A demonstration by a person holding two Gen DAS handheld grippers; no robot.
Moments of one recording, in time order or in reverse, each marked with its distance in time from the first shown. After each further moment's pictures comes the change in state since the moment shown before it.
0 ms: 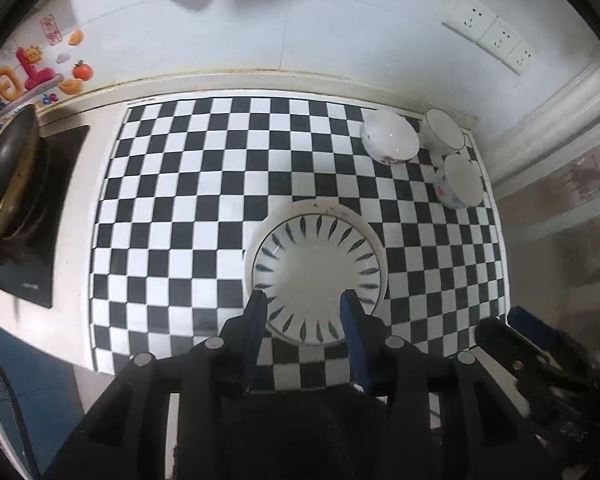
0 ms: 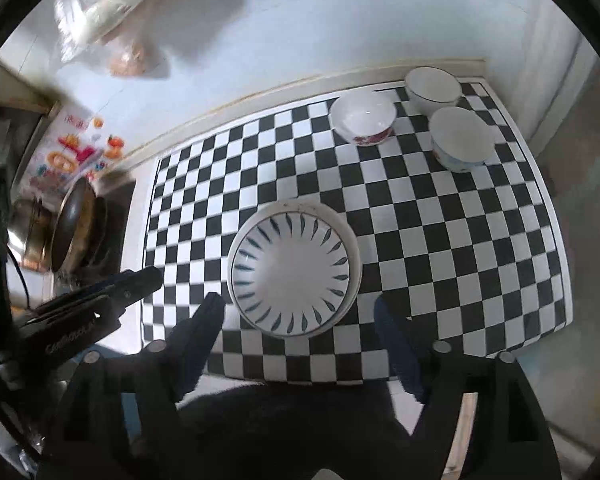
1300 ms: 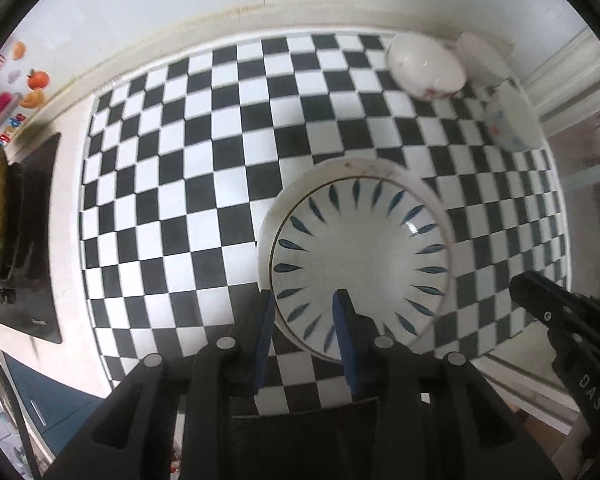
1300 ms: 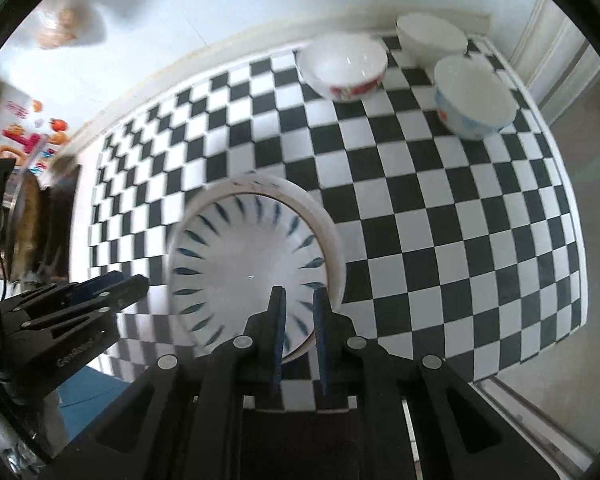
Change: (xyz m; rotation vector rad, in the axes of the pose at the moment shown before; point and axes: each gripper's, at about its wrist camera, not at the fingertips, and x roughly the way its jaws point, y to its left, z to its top) left arm 0.088 -0.004 0.008 0.141 0.166 0.134; right arm 0.110 -0.010 0.021 -0.002 0.121 -0.090
